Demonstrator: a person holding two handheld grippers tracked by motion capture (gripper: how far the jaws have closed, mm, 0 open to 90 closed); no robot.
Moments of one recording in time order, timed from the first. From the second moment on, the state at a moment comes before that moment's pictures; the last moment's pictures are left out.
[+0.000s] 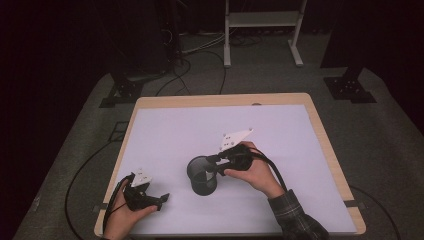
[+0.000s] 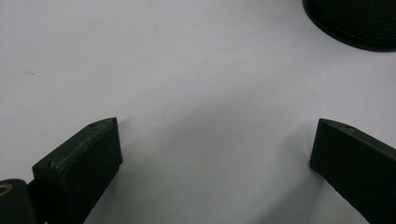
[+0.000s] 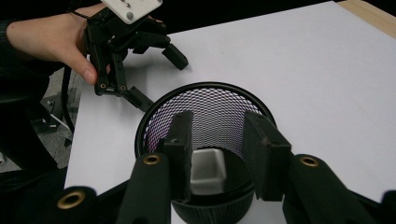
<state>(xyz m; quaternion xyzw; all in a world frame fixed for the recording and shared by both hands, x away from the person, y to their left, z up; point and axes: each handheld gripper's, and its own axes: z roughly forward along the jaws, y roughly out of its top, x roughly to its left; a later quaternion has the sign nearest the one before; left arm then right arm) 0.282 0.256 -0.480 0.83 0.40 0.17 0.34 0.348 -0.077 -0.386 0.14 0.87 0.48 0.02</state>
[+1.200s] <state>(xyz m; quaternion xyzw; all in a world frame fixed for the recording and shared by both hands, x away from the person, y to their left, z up) 0.282 0.256 -0.480 0.83 0.40 0.17 0.34 0.334 -0.174 -0.402 0.22 0.85 0.46 0.09</state>
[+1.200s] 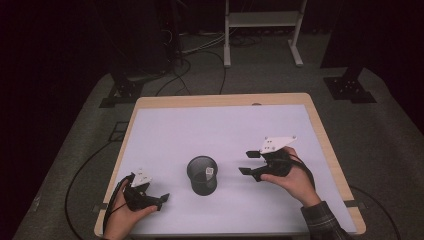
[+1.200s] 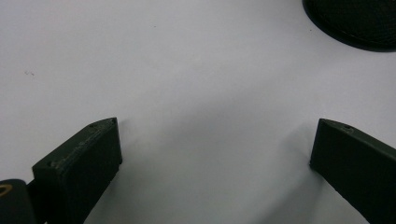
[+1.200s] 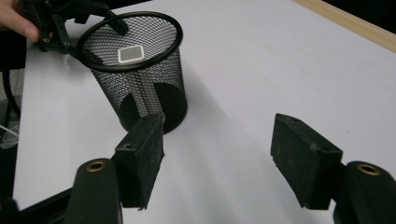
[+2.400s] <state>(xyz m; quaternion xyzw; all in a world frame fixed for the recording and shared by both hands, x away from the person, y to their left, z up) 0.282 0.256 -0.480 0.83 0.40 0.17 0.34 0.306 -0.248 -0.454 0.32 0.85 0.40 0.13</state>
